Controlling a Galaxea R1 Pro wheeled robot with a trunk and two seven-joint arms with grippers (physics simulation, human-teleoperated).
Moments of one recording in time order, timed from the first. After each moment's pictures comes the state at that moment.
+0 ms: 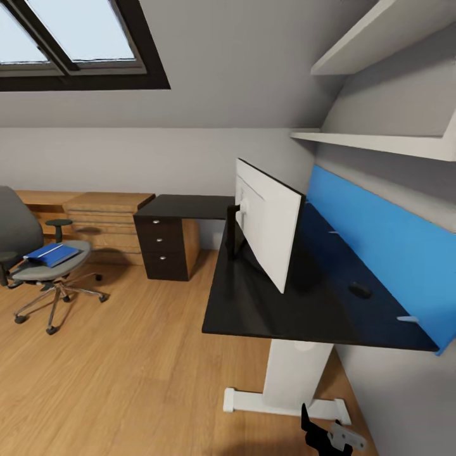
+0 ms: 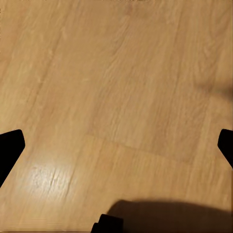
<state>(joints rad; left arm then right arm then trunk) -0.25 -0.04 -0.06 -0.20 0.17 -0.23 0.22 -0.42 0.02 0.22 0.02 -0.74 -0.89 0.20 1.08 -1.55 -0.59</state>
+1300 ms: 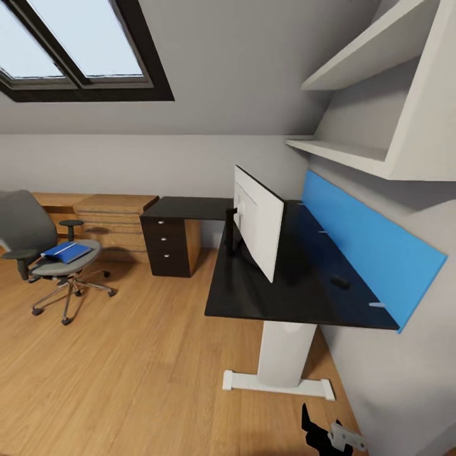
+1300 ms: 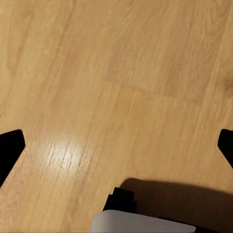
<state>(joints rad) -0.25 -0.02 -0.06 -0.20 0.18 -0.15 0.21 -0.42 0.02 0.22 0.02 -0.74 -0.89 0.20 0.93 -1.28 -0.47</state>
